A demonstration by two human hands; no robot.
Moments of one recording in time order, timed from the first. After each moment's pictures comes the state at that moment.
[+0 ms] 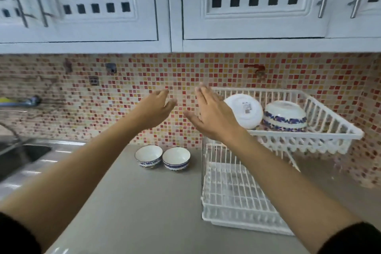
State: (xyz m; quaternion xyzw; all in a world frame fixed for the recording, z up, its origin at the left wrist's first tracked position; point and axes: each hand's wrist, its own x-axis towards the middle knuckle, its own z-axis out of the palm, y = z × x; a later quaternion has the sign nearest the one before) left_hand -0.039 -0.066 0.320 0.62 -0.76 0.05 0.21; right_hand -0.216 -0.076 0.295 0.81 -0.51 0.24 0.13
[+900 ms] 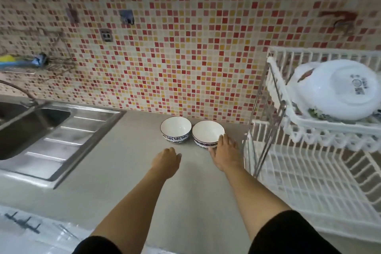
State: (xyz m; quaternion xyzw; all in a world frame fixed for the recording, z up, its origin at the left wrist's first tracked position) left_hand 0.078 -0.168 0.061 0.75 -0.65 -0.13 0.02; right_hand -0.106 -0.221 0.039 0.73 -0.68 0.04 -0.05
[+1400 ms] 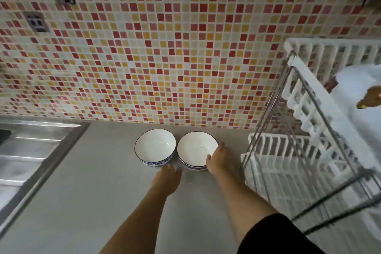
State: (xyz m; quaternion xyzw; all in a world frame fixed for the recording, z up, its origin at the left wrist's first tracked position) left_hand 0.062 -0.320 -0.029 0.74 -0.61 -0.28 0.05; right_hand -0.100 -0.359 -0.011 0.54 -0.81 0.11 -0.19
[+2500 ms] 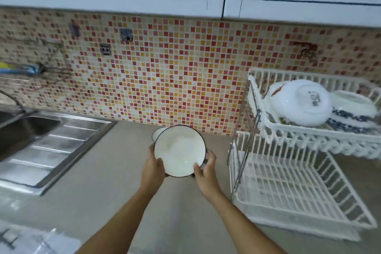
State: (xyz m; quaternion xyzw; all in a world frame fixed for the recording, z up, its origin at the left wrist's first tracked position) left_hand 0.067 -0.101 0.093 0.64 -0.46 -0.34 0.52; right_hand -0.081 -0.116 0.065 0.59 -0.50 0.47 -0.44
